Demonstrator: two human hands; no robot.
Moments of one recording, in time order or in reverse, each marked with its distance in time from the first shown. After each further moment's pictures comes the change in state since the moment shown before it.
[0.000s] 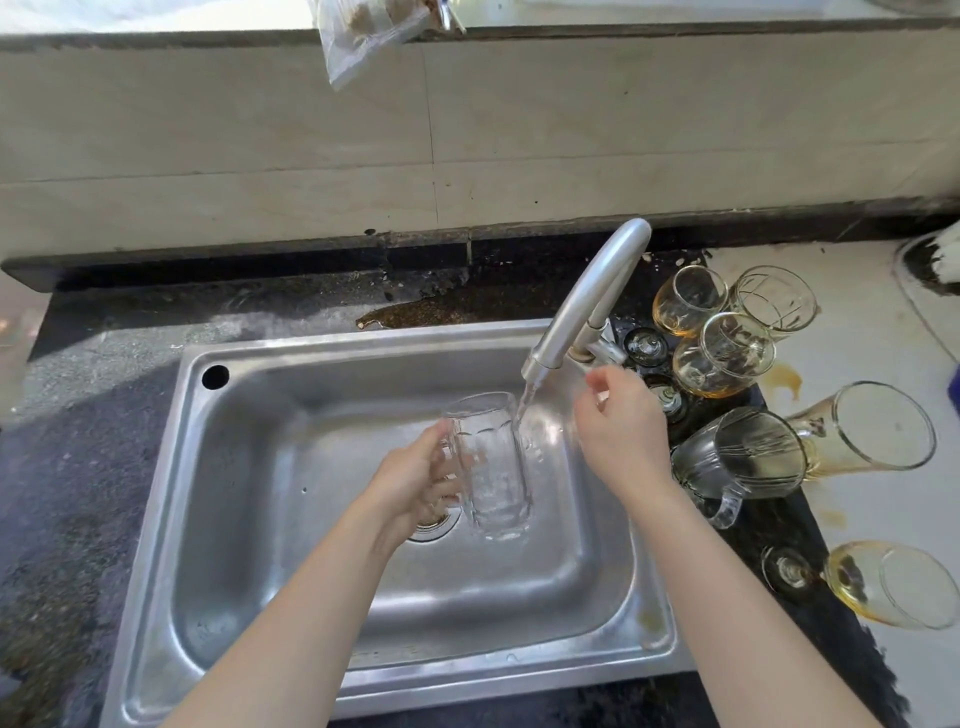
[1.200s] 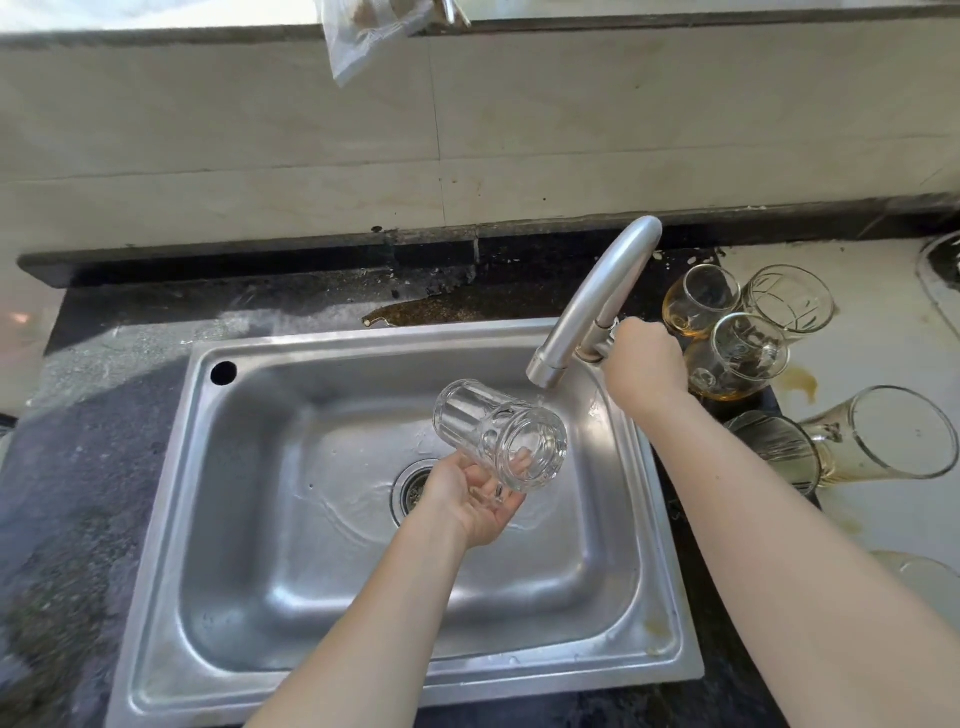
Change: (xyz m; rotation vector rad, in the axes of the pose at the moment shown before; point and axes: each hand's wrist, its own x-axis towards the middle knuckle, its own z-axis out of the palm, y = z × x) left_hand -0.011 -0.007 0.048 -0.585 0.034 -0.345; right_hand 0.064 -0.014 -0.015 -0.493 -0.116 0.012
